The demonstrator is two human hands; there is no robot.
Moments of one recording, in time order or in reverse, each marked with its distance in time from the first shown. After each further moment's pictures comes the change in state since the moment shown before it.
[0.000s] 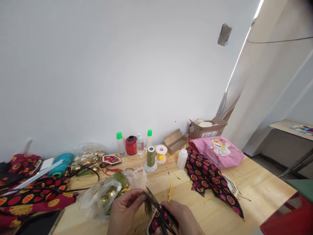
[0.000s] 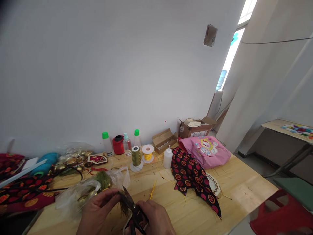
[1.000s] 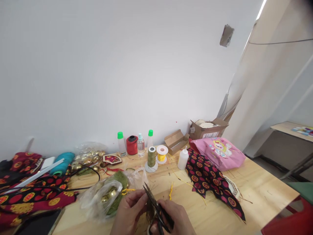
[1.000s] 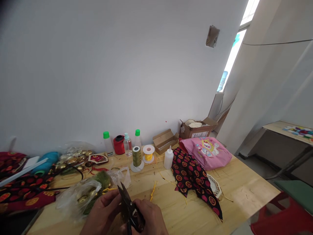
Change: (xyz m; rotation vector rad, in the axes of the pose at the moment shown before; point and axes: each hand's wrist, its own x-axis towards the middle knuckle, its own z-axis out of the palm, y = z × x) left_hand -0.001 -0.004 0.009 -0.370 -0.183 -0.217; right_hand 0.011 -0.008 0.017 0.123 0.135 -0.010
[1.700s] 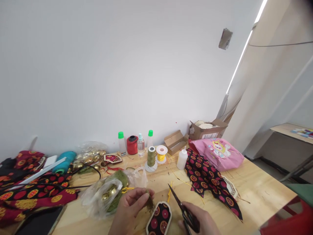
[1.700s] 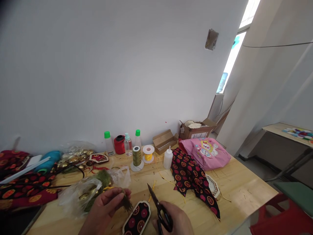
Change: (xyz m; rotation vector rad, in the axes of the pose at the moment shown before) left_hand -0.001 0.001 -0.004 0.043 0.033 0.029; right_hand -0.038 0.037 -0.051 -0.123 -0.086 0.330
